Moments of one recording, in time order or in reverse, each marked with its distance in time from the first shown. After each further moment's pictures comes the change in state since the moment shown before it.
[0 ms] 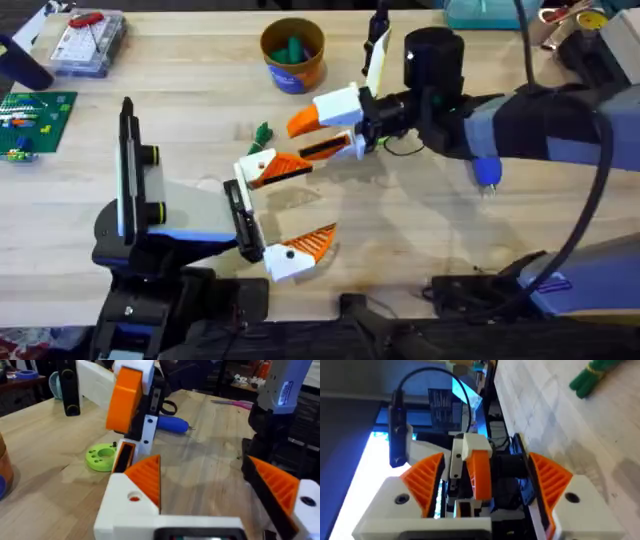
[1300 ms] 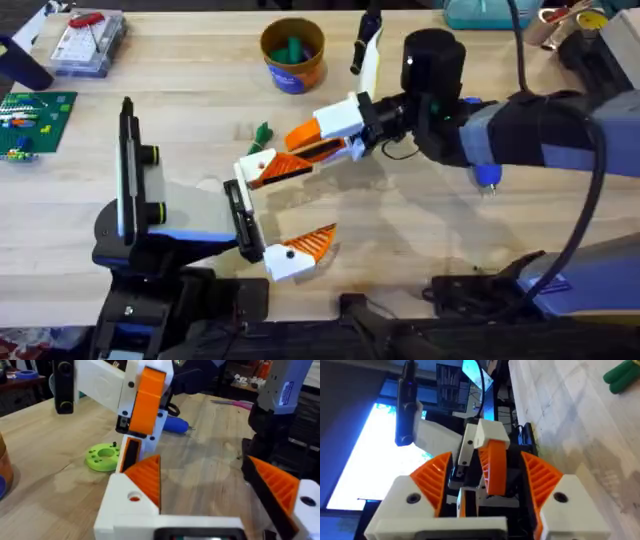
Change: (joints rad) left arm 0.000 0.000 0.000 0.000 0.000 0.000; right arm 0.032 0.001 -0.029 0.149 -0.066 0.034
